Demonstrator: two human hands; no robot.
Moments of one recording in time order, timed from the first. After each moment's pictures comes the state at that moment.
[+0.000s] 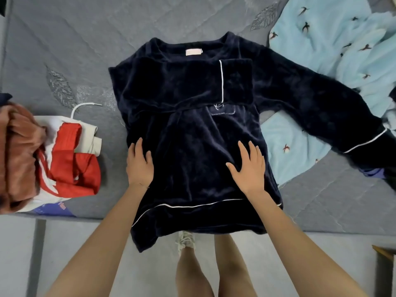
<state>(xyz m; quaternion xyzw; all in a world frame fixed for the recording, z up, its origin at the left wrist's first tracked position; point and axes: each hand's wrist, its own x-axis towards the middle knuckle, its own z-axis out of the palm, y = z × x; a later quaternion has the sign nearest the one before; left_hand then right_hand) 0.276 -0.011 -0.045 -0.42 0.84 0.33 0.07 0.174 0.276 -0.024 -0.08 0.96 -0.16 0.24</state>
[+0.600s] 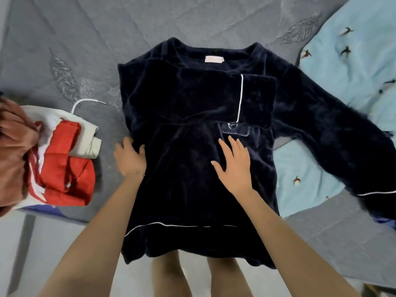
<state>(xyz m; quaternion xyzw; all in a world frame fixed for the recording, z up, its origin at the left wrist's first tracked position) 0.231 -0.052 -0.077 -0.56 0.80 0.23 0.05 0.112 0.207 -0.050 -0.25 0.92 -0.18 0.22</state>
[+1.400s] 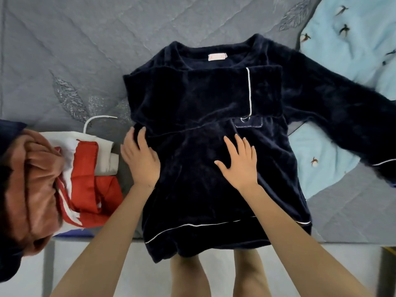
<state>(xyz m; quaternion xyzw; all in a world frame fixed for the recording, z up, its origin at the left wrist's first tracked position) 0.236 -0.090 -0.056 -0.33 0.92 0.19 -0.03 0.147 0.155 -0.045 -0.16 0.95 -0.10 0.24</state>
